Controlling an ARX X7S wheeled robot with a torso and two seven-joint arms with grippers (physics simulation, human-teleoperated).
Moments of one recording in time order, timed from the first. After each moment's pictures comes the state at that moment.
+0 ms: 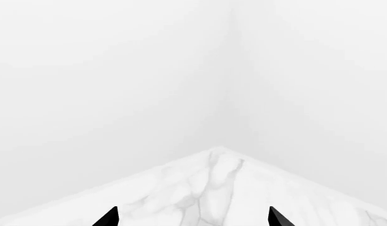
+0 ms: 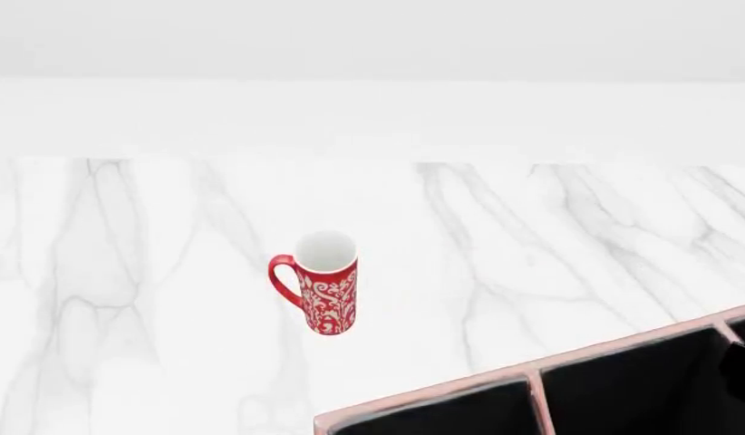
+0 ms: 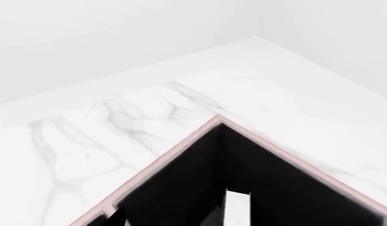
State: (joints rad) left arm 0.02 -0.32 -1.13 0.84 -0.47 -0.97 -0.08; right arm 0.41 0.85 0.34 -0.36 1.51 1.12 0.99
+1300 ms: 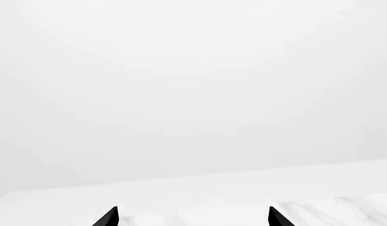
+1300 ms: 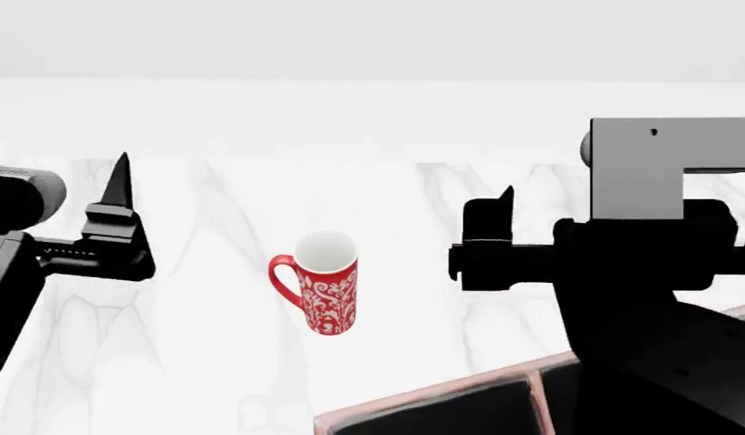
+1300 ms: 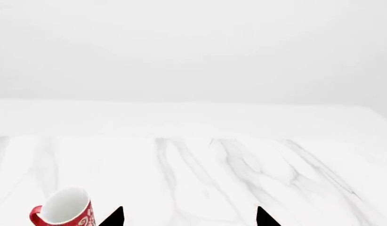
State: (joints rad) left arm -0.61 -0.27 0.12 0.50 -0.35 -0.91 -0.23; right arm 0.87 0.57 -0.26 -0.27 1.16 1.05 0.76
